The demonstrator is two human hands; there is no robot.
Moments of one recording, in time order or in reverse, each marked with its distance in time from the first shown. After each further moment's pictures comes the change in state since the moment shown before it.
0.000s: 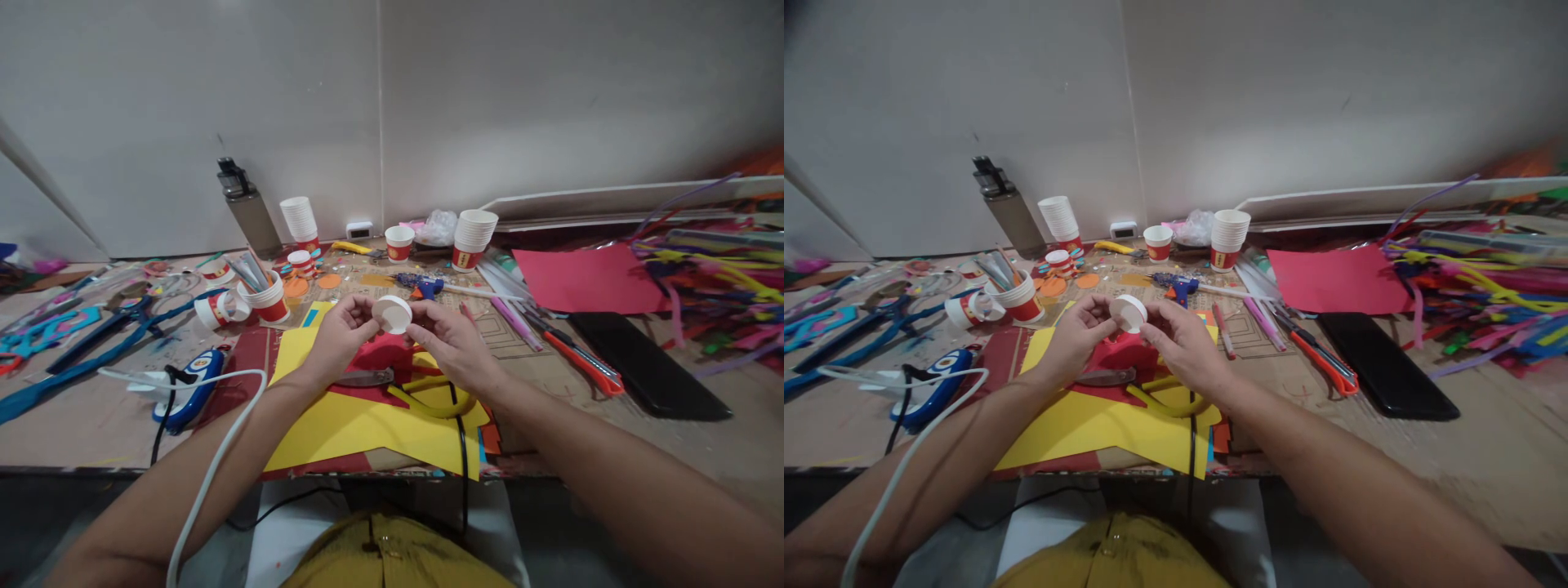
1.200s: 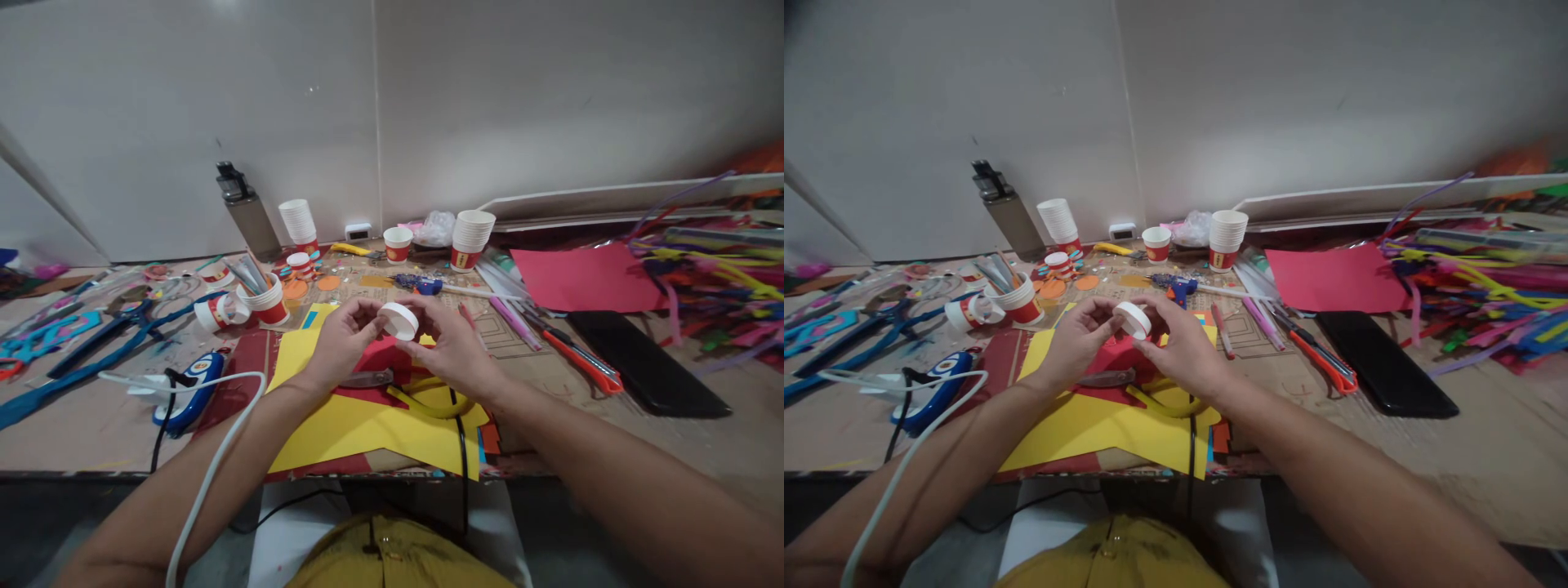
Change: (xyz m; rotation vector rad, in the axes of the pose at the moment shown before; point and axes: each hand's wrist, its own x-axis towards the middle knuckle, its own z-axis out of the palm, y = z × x) left_hand -0.004 0.012 0.008 0.071 -0.015 0.025; right_hand 0.000 -0.007 0.002 -0.179 0.037 -0.082
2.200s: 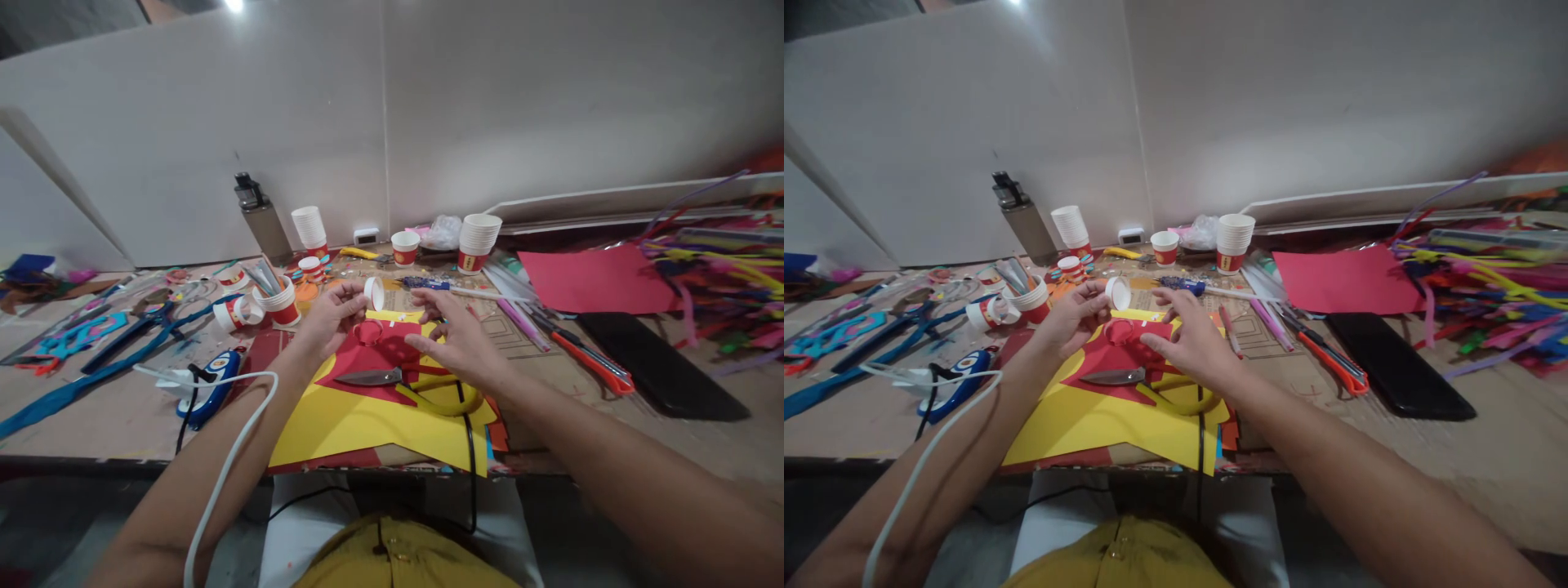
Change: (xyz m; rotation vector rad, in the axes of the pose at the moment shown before) left_hand 0.029 0.000 -0.040 -0.375 0.034 -0.202; right_hand 0.001 0.001 -0.008 -0.182 0.035 0.076
